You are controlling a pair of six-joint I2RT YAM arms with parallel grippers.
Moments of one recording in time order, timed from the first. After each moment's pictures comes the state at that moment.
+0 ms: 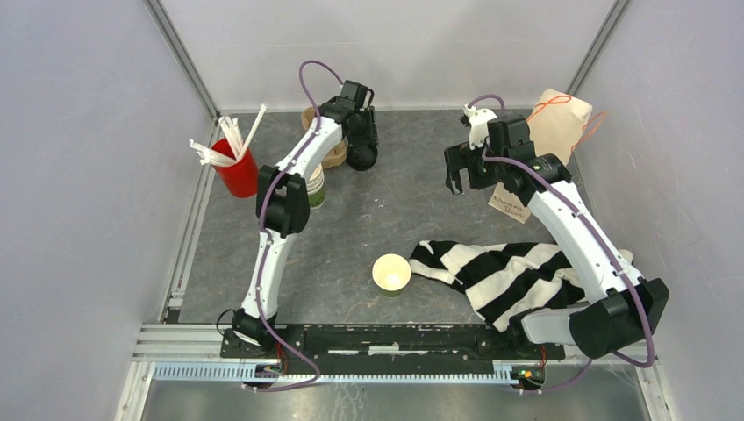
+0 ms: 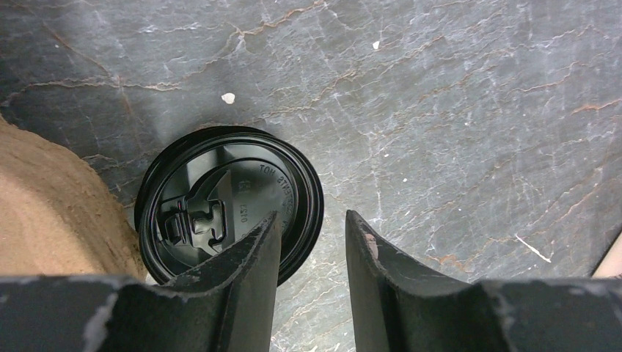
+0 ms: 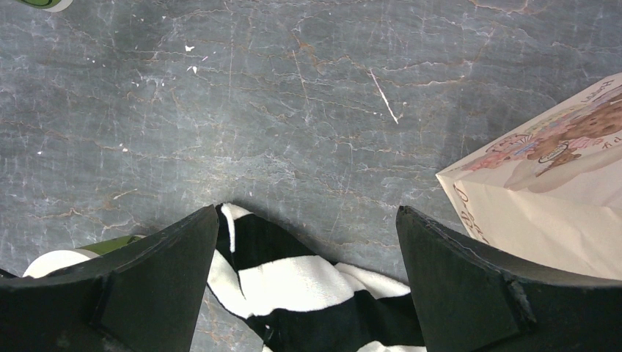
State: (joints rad) left arm -0.40 2.47 2.34 -0.74 0.06 -0.45; right arm 0.34 1.32 1.33 -0.75 -0.09 -0.01
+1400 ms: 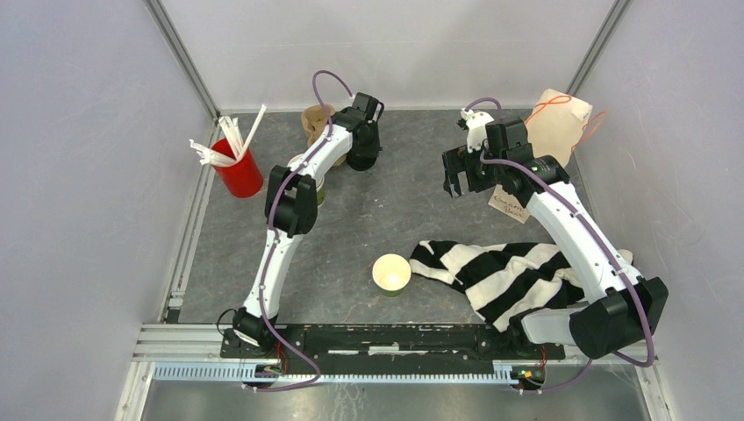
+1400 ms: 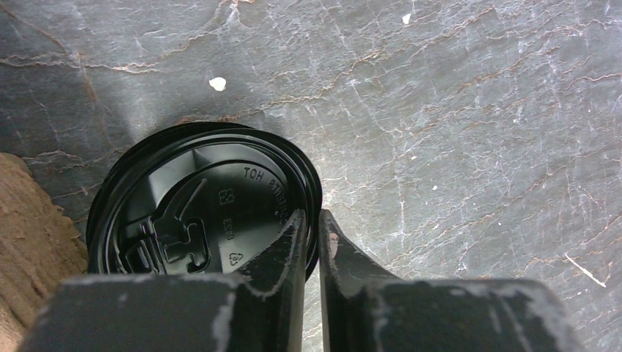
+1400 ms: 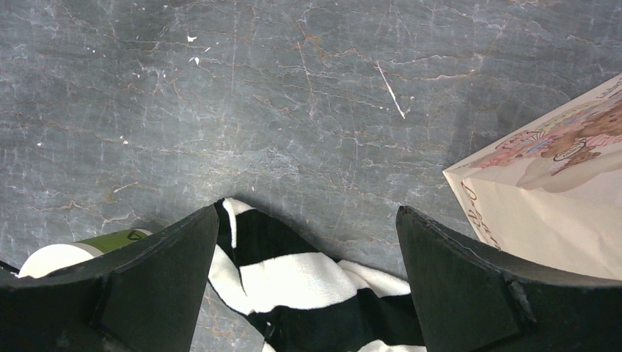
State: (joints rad) left arm -0.44 2.54 2.33 -0.73 -0.02 -0.45; right arm 0.34 1.32 1.31 -0.74 -0.11 -0.01
